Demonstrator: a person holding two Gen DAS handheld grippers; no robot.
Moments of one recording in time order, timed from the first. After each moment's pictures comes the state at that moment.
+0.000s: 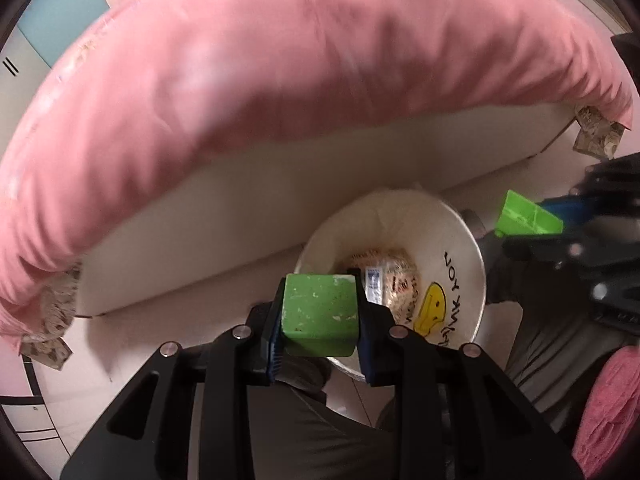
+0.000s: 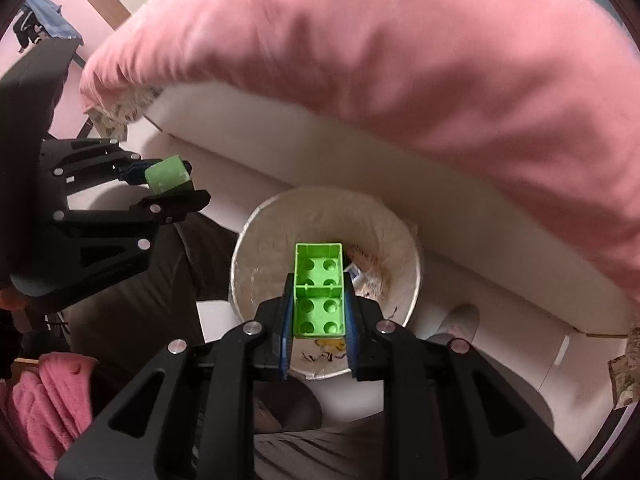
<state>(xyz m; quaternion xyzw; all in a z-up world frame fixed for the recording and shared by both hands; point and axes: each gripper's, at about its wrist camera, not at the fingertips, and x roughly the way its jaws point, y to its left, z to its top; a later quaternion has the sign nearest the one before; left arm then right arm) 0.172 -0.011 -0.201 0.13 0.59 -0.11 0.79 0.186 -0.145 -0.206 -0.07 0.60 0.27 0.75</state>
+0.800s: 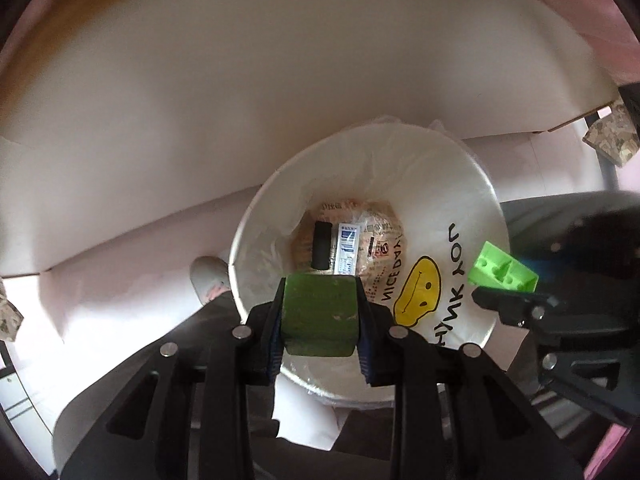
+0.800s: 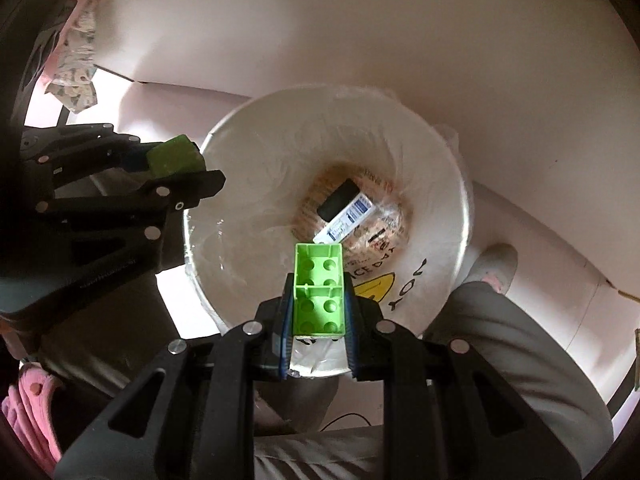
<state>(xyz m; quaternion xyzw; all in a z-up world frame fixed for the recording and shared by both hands) 0.205 -0.019 -0.319 0.06 0.70 -0.12 0.71 0.207 -0.128 -0.320 -0.05 0.72 0.24 0.65</state>
